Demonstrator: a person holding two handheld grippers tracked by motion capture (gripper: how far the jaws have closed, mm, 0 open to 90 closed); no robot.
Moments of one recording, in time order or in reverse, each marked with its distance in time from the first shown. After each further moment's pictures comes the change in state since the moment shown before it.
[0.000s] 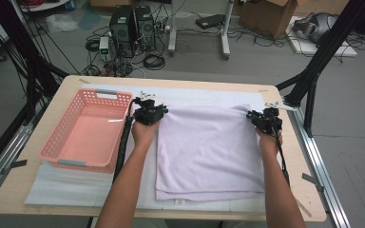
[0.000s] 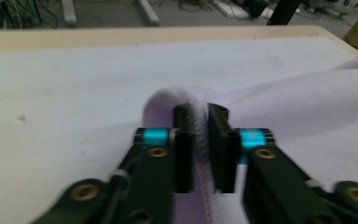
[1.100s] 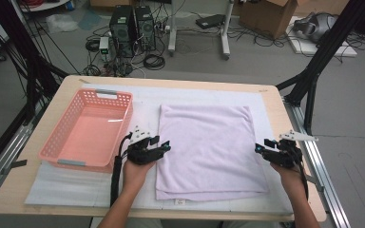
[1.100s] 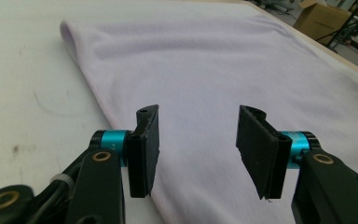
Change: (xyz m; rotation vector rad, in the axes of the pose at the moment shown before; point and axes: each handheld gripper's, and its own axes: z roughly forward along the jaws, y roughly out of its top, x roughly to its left) left arm -0.038 -0.088 -0.095 -0.050 -0.137 0.065; right arm 0.016 -0.055 -0.112 0.105 0.133 -0.144
